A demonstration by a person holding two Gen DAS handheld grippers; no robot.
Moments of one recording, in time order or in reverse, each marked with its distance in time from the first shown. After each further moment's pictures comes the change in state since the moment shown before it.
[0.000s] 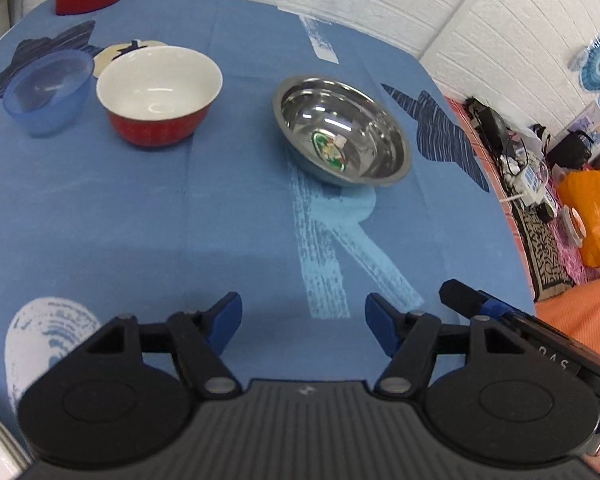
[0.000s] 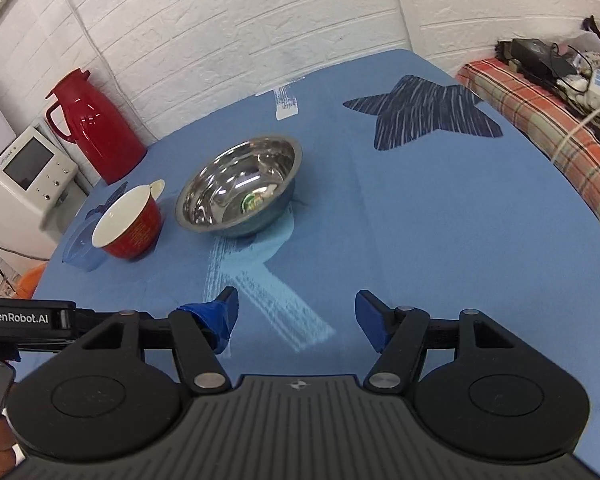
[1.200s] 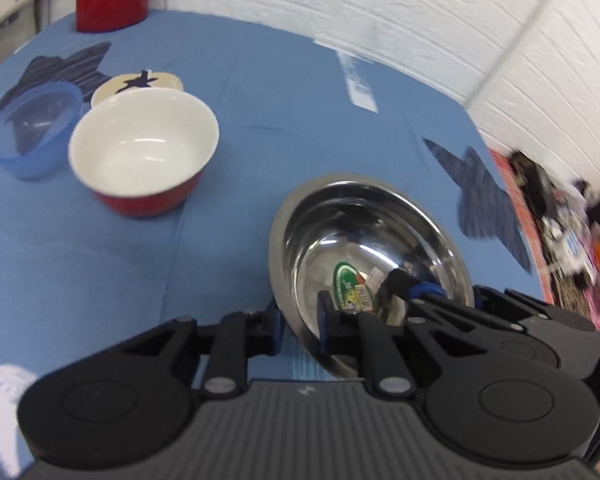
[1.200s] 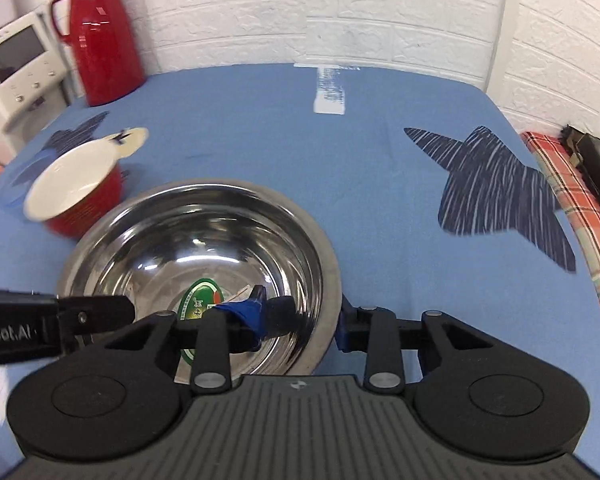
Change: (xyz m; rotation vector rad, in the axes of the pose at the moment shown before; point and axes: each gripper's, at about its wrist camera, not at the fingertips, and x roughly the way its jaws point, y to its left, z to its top) left arm 0.029 -0.014 0.033 -0.054 -0.099 0.106; right arm 0.072 0.051 0.036 -0.355 0.102 -0.100
